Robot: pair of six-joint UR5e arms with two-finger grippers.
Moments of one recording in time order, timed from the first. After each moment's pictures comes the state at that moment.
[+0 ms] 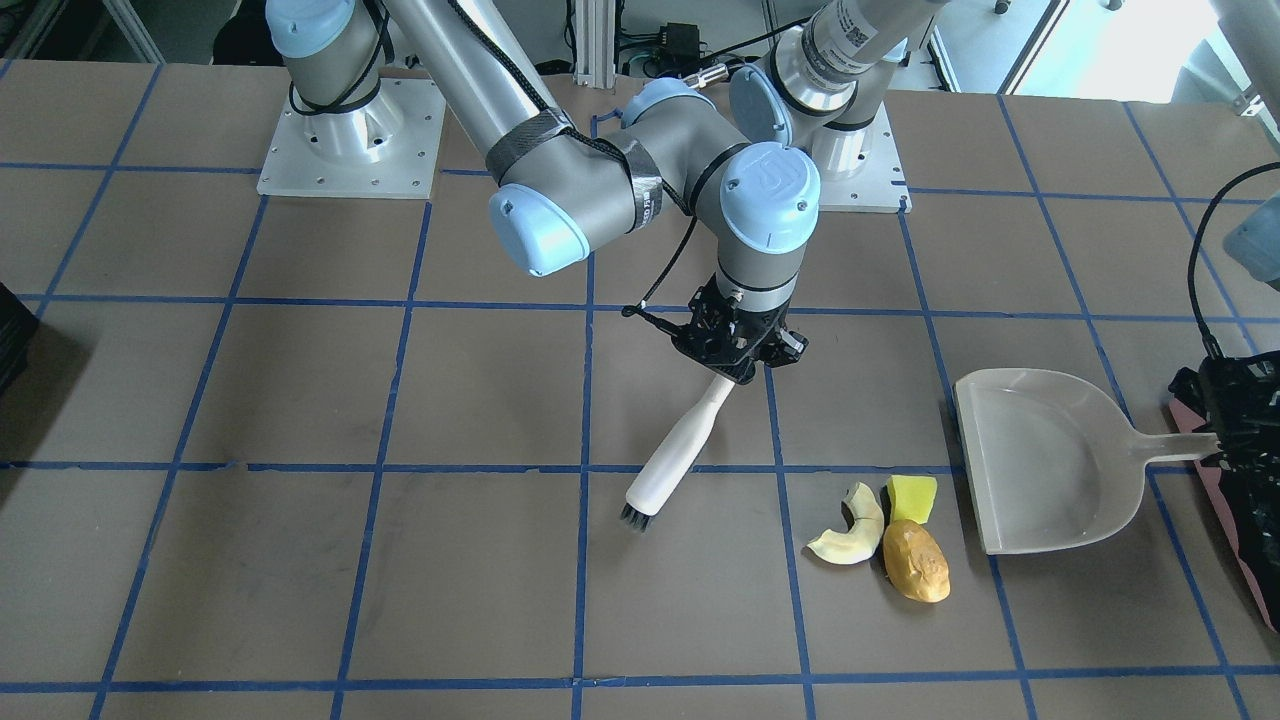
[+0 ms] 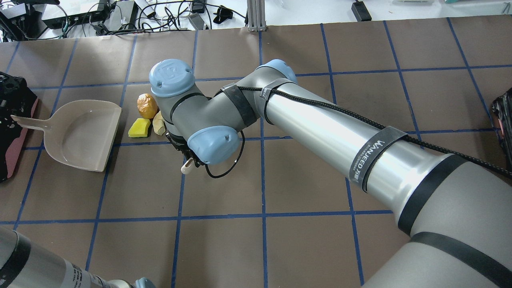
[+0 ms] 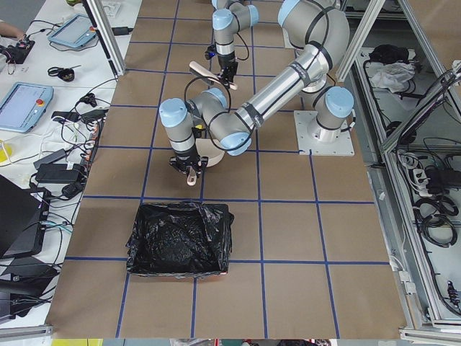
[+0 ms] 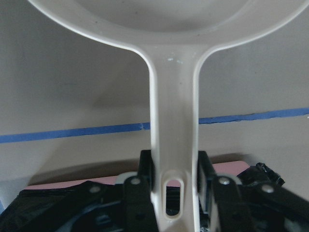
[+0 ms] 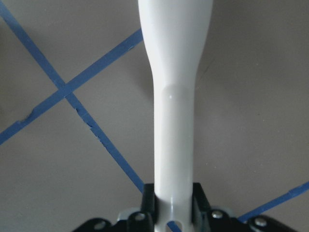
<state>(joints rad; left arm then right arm) -0.93 -2.04 -1.52 -1.14 1.75 2.26 2.21 -0.99 1.39 -1.97 -1.40 1.23</state>
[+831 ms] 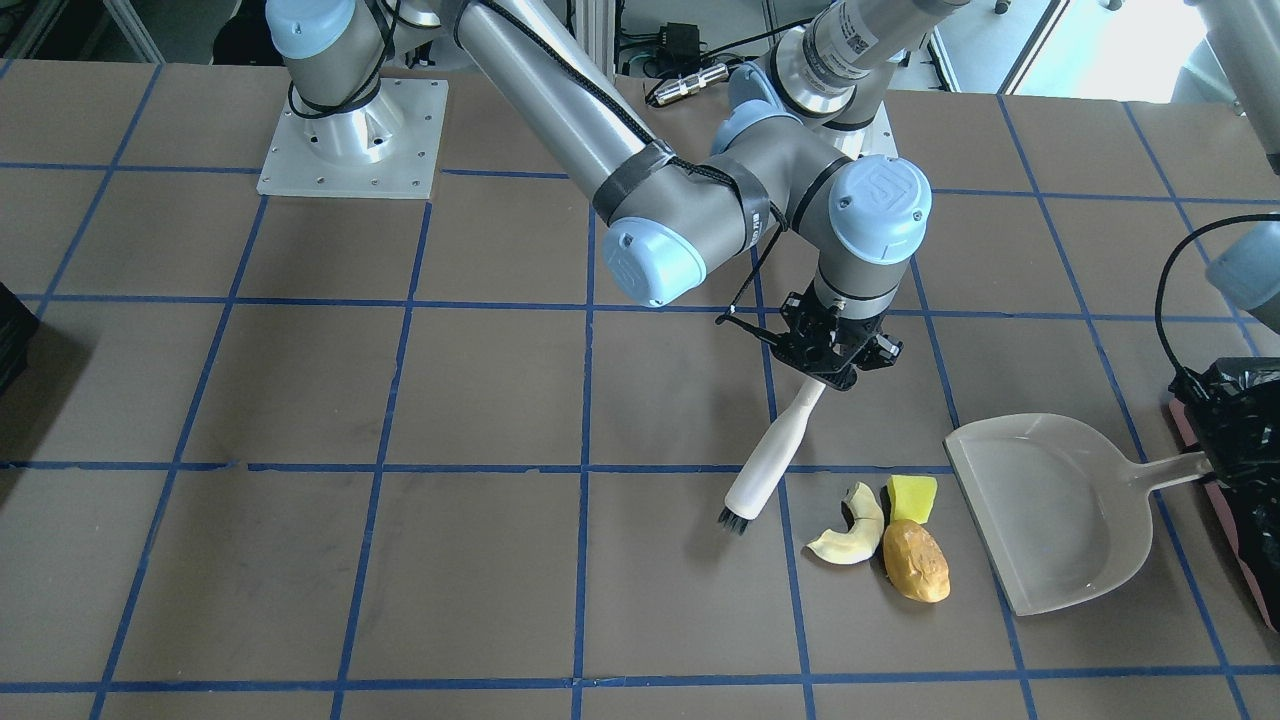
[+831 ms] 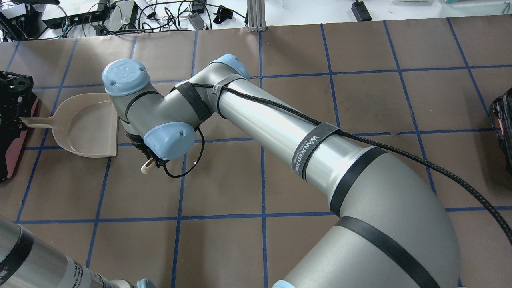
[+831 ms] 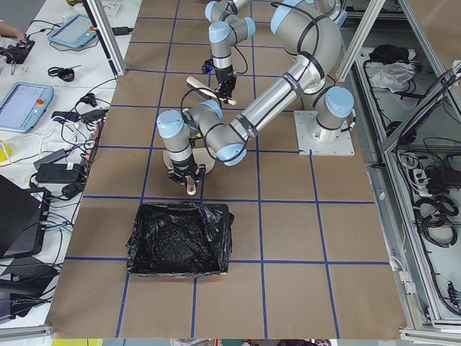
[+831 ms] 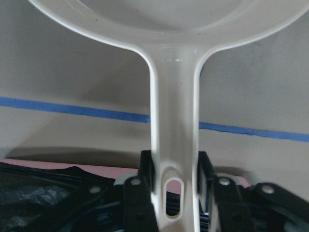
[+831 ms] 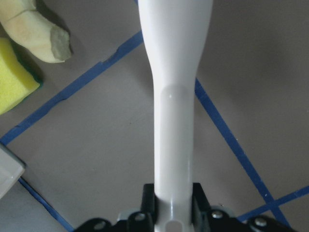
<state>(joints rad) -0.96 -2.08 -1.51 -1.10 1.78 2.02 2.31 -0.81 1.11 -1.91 -1.36 1.33</state>
